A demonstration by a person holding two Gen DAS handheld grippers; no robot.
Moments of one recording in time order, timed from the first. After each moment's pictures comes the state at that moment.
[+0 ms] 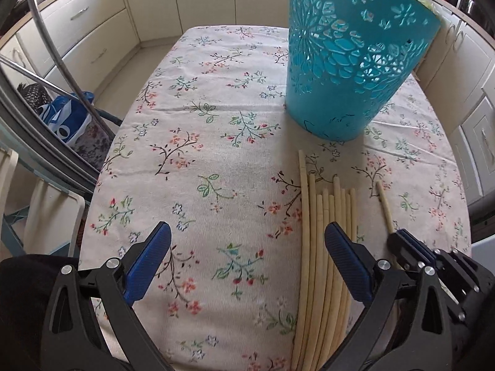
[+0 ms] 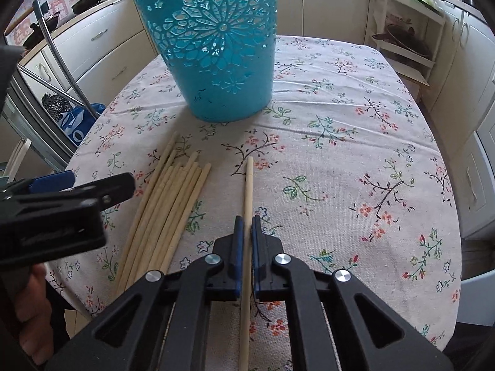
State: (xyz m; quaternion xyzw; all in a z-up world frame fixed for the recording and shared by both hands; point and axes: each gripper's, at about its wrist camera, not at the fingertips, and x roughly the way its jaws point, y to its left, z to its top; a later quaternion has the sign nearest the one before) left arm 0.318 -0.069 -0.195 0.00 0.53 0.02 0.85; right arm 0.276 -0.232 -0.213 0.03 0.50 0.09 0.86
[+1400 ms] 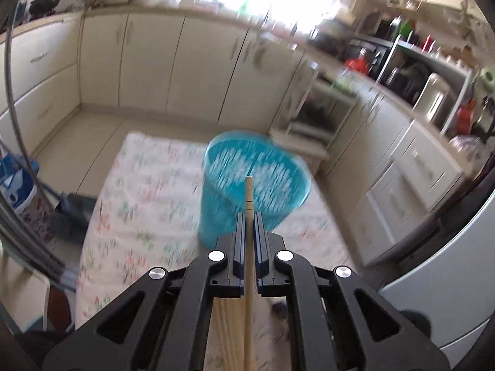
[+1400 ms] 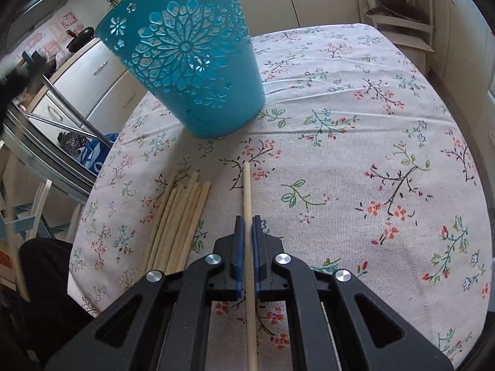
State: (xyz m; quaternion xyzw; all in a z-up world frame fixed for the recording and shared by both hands) left arm 0.328 -0.052 -0.049 -0.11 0.35 -0.17 0.92; right arm 0.288 -0.258 -0.223 0.14 0.50 0.12 0.85
